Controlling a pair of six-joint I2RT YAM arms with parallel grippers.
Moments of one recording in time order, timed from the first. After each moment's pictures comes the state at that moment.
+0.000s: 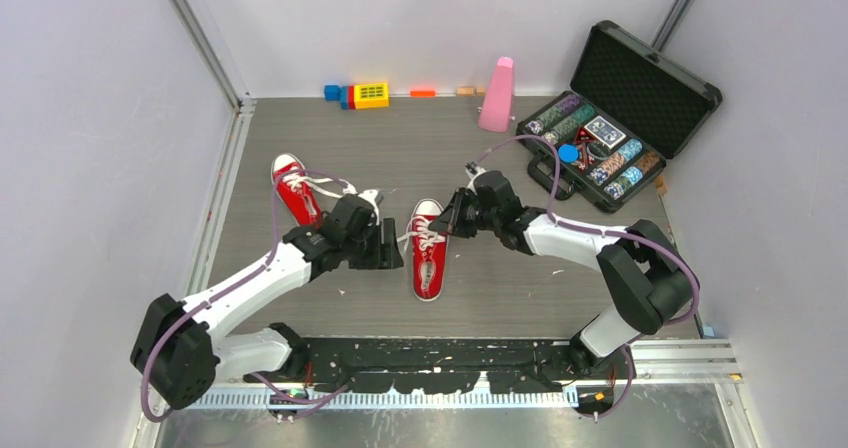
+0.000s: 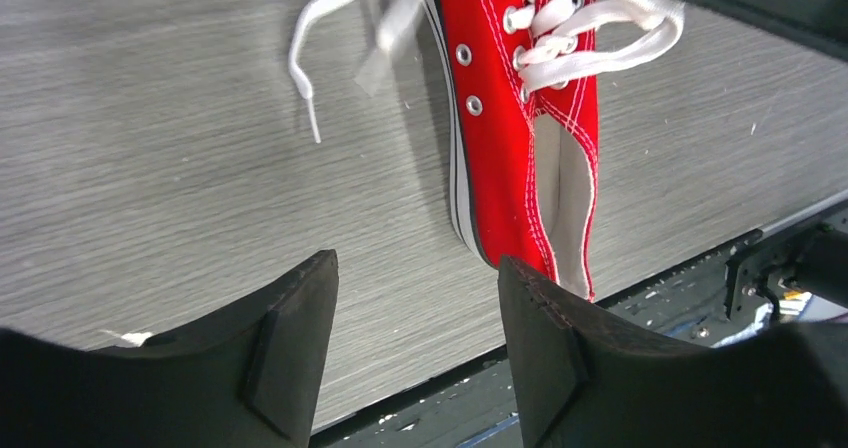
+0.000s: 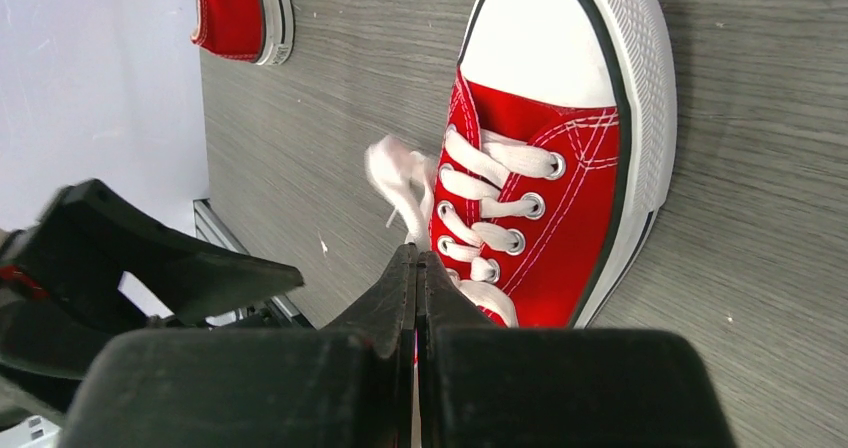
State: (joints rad) left arm -0.66 1.16 0.72 -0.46 0.10 -0.62; right arm 0.64 1.56 0.79 0.18 -0.29 0.88
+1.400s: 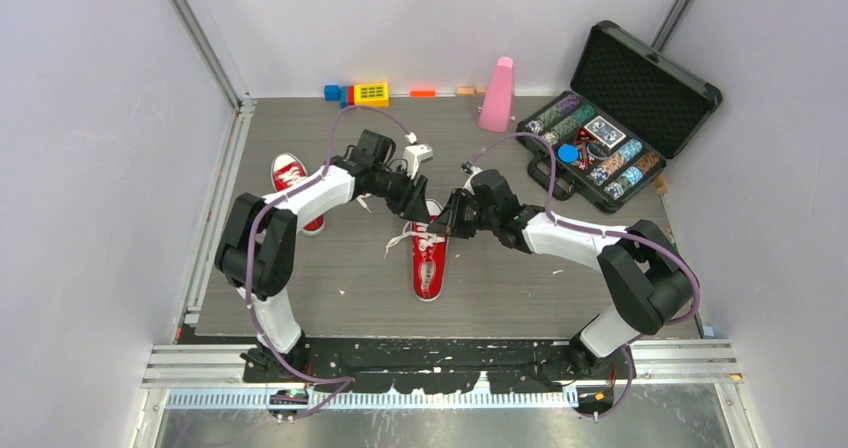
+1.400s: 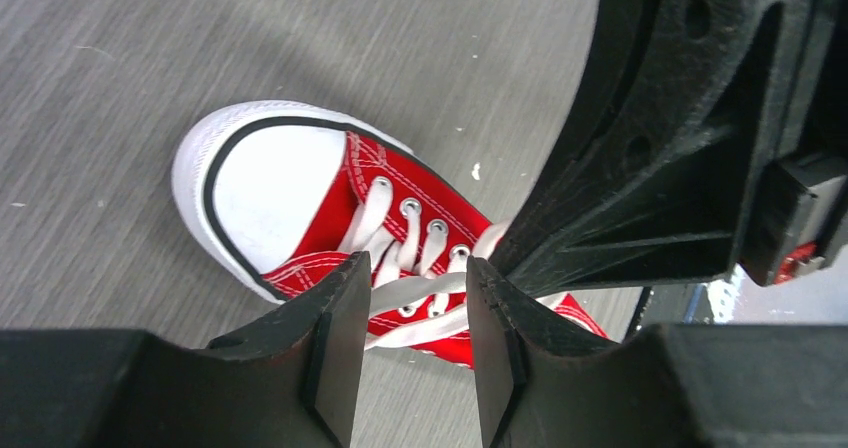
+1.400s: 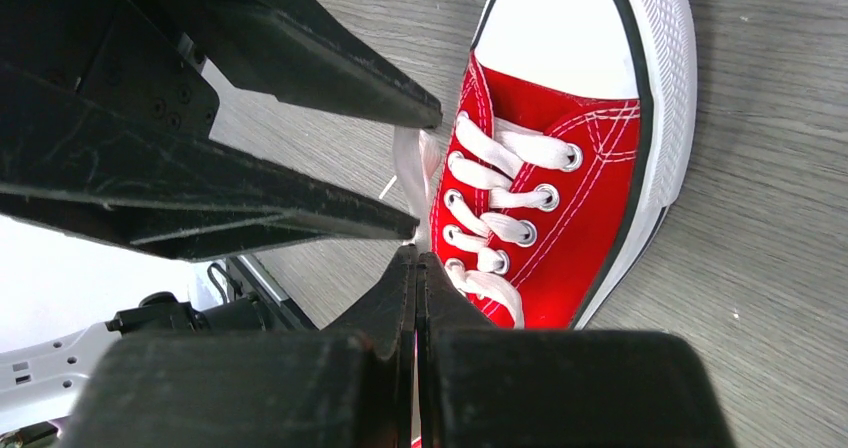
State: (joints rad) left arm -0.46 1.79 1.24 -0.38 0.74 0.13; right arm 0.65 1.56 0.82 0.13 -0.31 0.83
